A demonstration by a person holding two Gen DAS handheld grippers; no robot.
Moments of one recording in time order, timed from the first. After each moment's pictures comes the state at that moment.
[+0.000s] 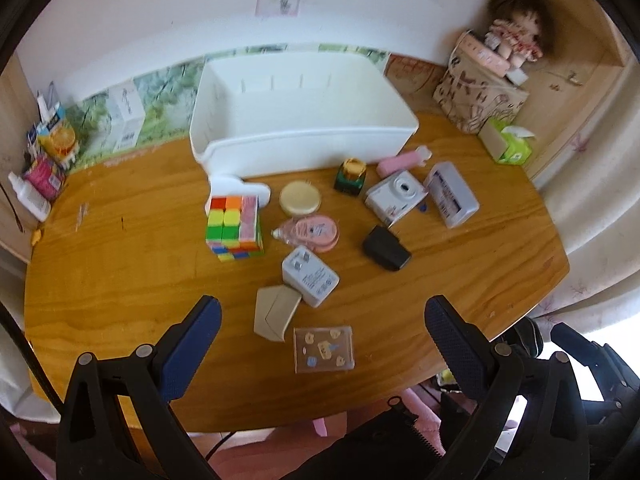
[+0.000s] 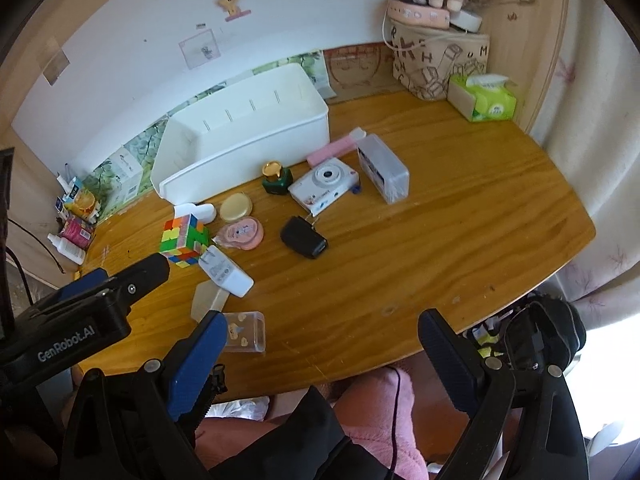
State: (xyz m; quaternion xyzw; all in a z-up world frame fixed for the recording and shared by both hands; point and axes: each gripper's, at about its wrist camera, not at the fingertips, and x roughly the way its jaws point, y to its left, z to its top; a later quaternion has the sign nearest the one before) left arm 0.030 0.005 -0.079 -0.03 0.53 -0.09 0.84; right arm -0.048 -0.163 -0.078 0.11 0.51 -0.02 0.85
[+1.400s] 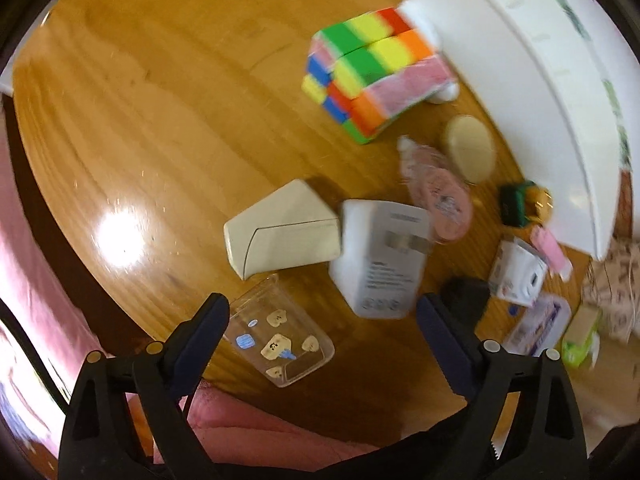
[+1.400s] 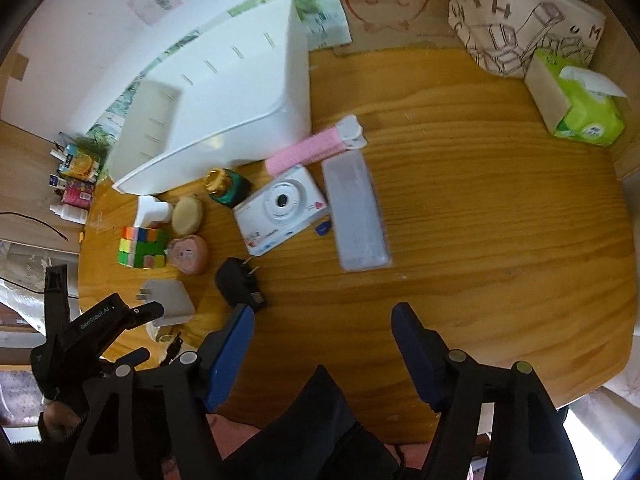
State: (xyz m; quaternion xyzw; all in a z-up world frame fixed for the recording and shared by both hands) left arm 0.067 0.036 -0.203 -0.39 0.65 0.23 0.61; right arm 0.136 -0.278 -0.133 0.09 0.64 0.12 0.75
